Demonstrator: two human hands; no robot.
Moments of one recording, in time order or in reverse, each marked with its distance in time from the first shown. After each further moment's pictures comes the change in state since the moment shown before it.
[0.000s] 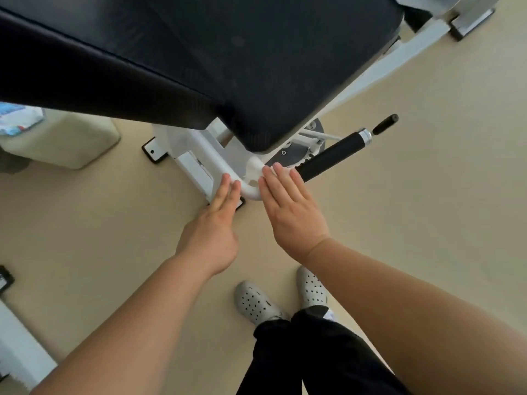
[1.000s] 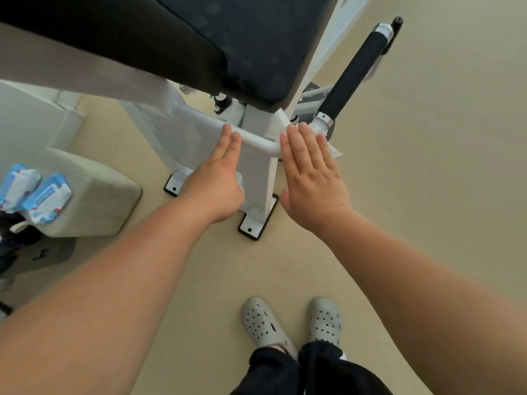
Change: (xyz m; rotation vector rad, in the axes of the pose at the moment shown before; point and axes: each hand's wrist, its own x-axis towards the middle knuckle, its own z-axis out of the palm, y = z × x) left_hand 0.044 -0.063 -0.056 0.387 0.035 0.267; right_hand 0.019 -0.094 0.047 -0.158 0.092 0.539
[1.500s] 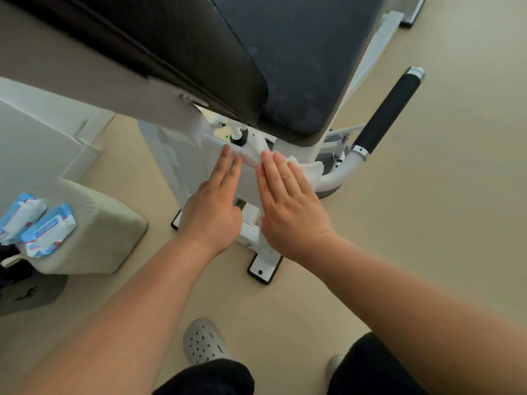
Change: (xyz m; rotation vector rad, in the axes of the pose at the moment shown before) left_hand 0.026 -0.070 0.022 -0.027 0.327 0.172; right_hand 0.047 -0.067 0.008 -0.032 0.074 -0.148
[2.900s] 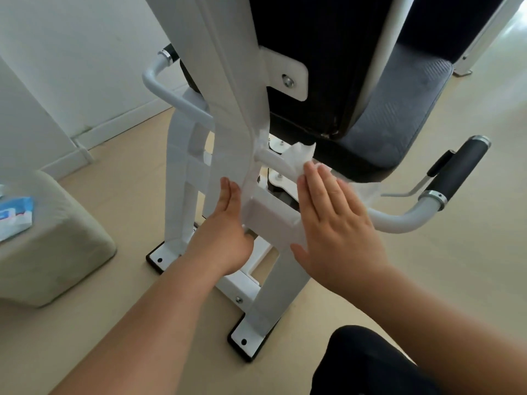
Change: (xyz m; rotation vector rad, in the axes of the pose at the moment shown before) left_hand 0.024 -0.080 0.062 -0.382 -0.012 -0.203; right_hand 0.026 -0.008 0.019 -0.260 0.075 -0.065
